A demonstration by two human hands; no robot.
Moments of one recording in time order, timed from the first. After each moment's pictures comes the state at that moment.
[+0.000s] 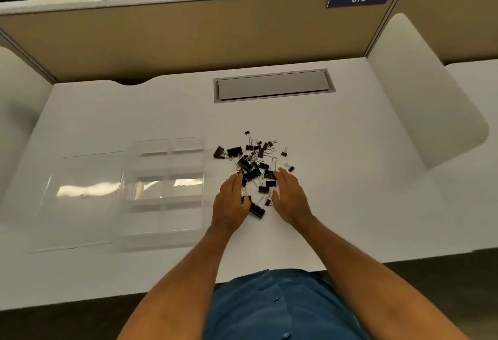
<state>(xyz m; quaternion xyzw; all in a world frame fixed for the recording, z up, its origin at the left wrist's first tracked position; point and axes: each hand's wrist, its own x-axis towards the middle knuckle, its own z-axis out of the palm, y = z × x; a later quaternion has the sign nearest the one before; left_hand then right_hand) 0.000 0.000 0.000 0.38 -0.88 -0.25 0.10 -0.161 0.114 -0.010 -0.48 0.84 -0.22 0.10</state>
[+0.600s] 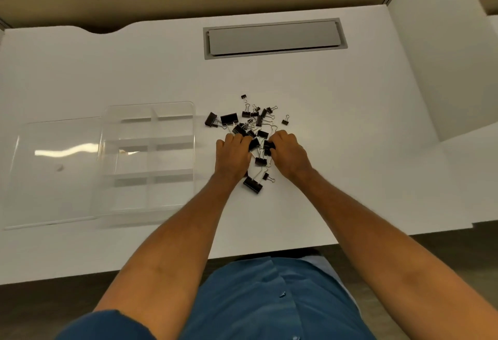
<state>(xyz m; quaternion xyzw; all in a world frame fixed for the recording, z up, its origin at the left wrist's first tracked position) -0.061 -0.044 -0.010 0.35 -0.93 -0.09 -0.01 -0.201 0.069 -0.016 -0.49 0.85 -0.12 0.13</state>
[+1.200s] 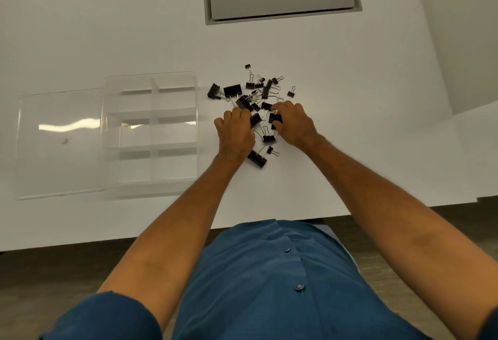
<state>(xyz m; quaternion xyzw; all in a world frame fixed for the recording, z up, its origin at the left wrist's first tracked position) -0.055 -0.028 0.002 0.42 -0.90 -0.11 0.02 -0.209 0.059 0.002 -0.46 0.85 -0.12 0.23</state>
